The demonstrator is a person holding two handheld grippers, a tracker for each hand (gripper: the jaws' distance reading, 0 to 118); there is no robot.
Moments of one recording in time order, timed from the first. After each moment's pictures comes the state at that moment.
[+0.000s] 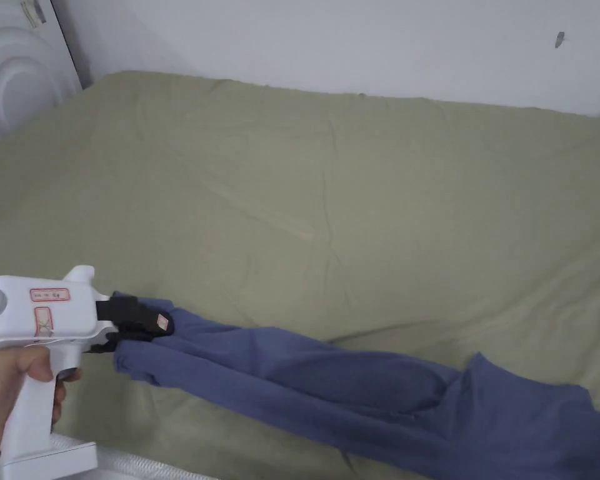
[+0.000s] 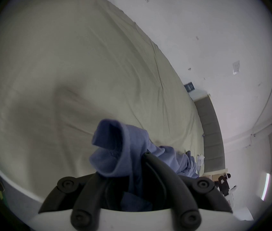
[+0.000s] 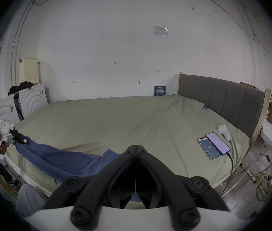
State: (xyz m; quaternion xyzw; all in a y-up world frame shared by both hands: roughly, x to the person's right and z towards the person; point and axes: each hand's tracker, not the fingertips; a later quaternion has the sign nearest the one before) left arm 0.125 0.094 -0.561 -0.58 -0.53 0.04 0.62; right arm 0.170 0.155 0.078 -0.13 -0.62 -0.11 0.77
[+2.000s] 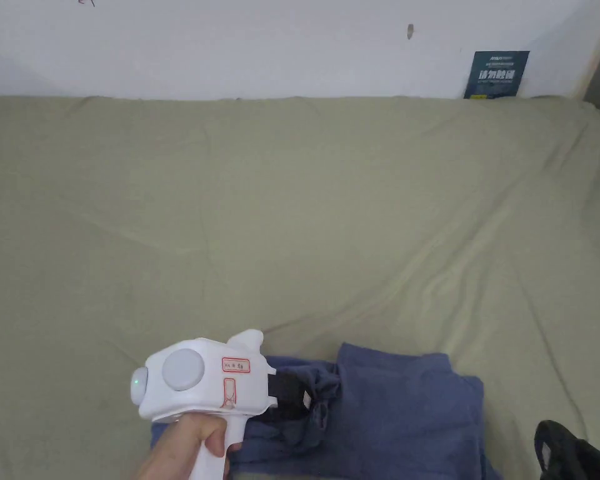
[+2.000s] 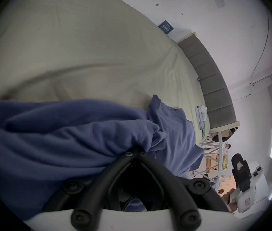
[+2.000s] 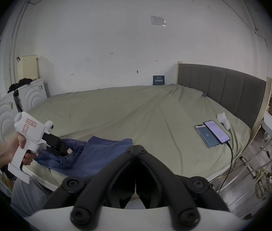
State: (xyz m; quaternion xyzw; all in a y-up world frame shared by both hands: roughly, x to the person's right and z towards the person) left arm 0.290 0.026 -0.265 -0.60 -0.65 -0.12 0.45; right arm 0.170 0.126 0.114 -0.17 -0.61 -0.15 0.76
